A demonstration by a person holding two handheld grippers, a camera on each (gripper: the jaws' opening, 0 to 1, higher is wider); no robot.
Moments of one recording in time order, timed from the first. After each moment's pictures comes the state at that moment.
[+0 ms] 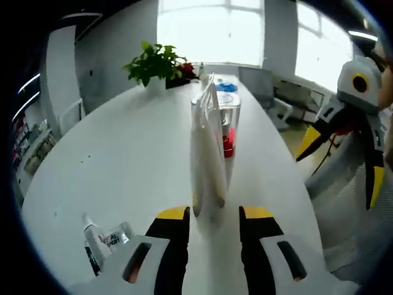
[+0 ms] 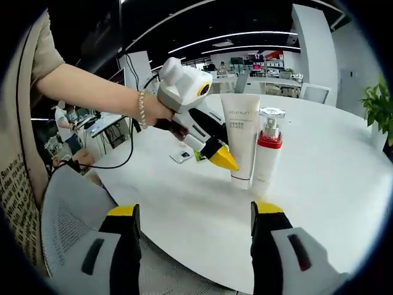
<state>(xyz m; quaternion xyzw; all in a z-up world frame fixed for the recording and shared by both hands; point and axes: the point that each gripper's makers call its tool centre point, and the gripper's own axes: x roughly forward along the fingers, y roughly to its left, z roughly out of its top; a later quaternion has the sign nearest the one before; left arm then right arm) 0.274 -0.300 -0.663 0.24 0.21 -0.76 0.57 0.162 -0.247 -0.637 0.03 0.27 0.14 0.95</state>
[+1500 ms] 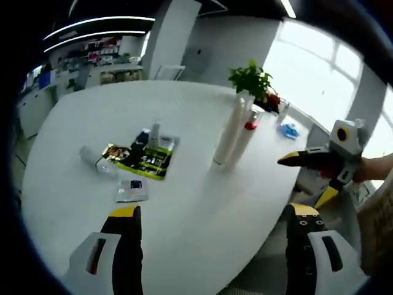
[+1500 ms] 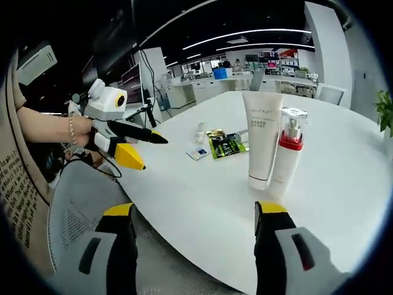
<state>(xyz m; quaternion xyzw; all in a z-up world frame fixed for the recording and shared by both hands) 0.246 -0.113 -0.640 0.02 0.34 -0.52 0.78 0.161 -0.224 -0.638 0.03 0.28 0.20 0.94</state>
